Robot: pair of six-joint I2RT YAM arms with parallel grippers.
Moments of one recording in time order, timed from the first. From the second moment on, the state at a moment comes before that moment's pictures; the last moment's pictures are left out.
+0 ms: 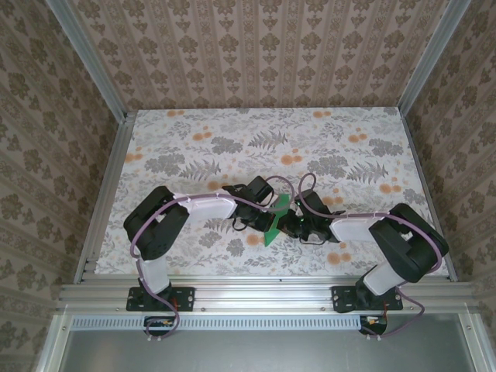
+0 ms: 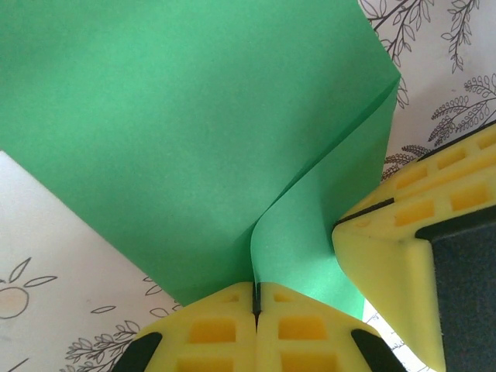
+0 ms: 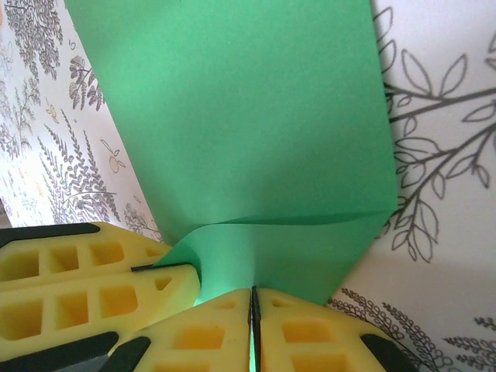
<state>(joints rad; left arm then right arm) -0.92 1.84 1.07 -0.40 0.25 -0.33 0.58 1.54 0.50 0.15 -0.35 1.07</state>
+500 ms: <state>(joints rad) -0.92 1.84 1.07 -0.41 0.25 -0.33 0.47 1.59 0.53 0.16 -0.40 0.99</state>
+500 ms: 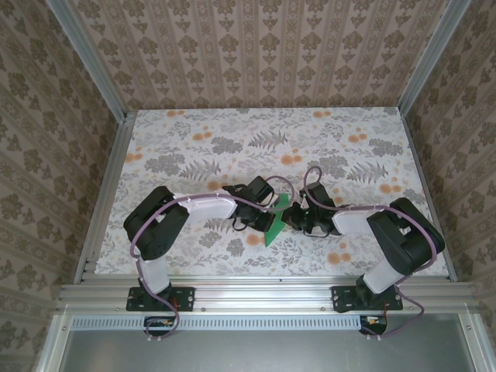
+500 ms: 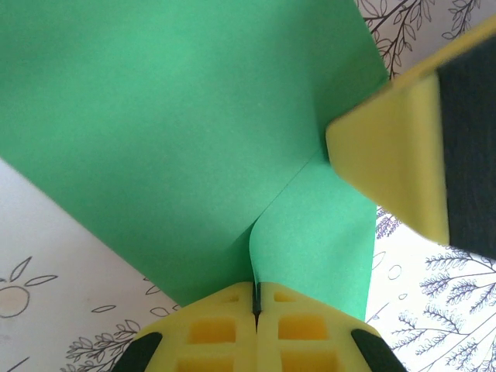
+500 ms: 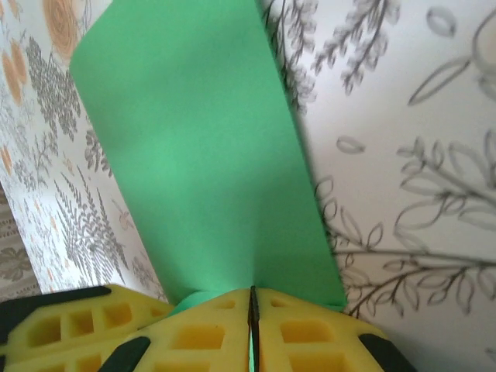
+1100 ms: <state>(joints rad) -0.92 1.84 1.07 -0.41 0.24 -0.33 0.41 1.63 0.60 0.09 -0.42 0.92</state>
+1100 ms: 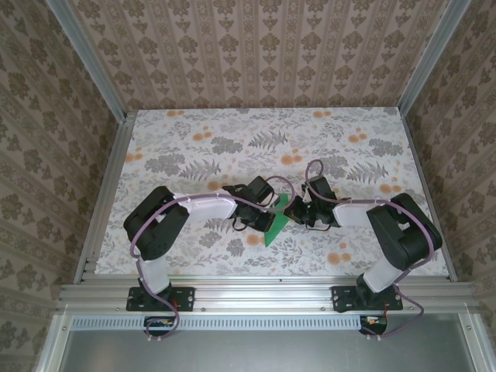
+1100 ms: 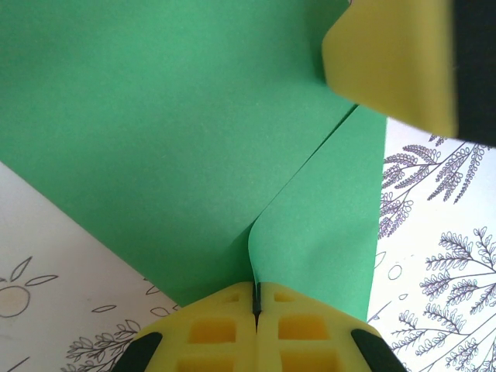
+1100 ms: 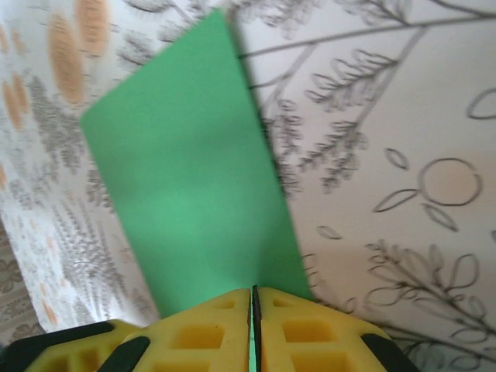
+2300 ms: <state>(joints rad) -0.91 1.54 1.07 -0.51 0.19 -0.45 0.38 1.68 0.72 -0.11 -0.50 0.72</state>
